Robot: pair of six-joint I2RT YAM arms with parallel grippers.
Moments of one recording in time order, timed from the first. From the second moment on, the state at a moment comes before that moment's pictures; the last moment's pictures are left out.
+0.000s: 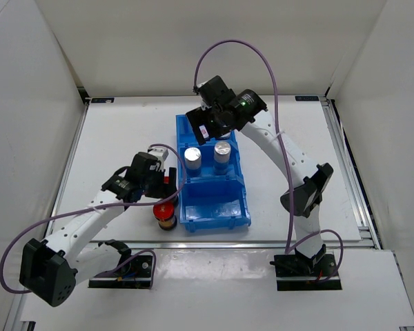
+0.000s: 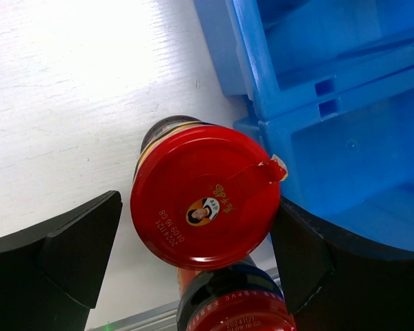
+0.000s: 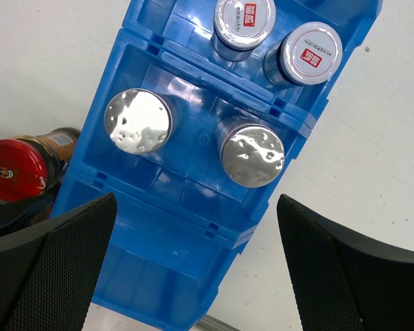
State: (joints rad) left arm -0.50 1.05 0.76 -0.57 -0.02 -0.30; right arm 0.81 2.01 2.36 -1.27 0.14 0.18
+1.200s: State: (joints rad) left arm -0.46 1.11 0.92 -0.65 -0.18 -0.26; right arm 0.81 1.97 2.27 -1.28 0.17 0.18
